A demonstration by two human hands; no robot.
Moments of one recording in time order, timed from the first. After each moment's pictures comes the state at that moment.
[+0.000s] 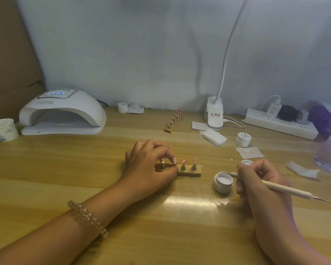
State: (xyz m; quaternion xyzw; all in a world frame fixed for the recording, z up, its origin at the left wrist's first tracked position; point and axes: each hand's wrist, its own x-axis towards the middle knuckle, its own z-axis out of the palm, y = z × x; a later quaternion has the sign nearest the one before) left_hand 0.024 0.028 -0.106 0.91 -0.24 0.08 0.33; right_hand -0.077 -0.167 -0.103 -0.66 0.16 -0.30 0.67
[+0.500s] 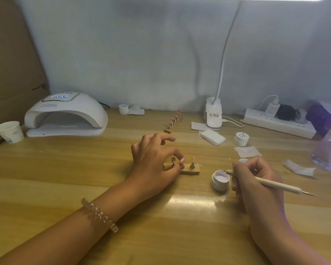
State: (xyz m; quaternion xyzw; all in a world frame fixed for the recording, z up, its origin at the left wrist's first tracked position) left_hand 0.019 0.015 -0.102 0.91 -0.28 0.16 0.25; right_hand -0.075 -0.167 -0.104 -0.68 0.17 -0.29 0.65
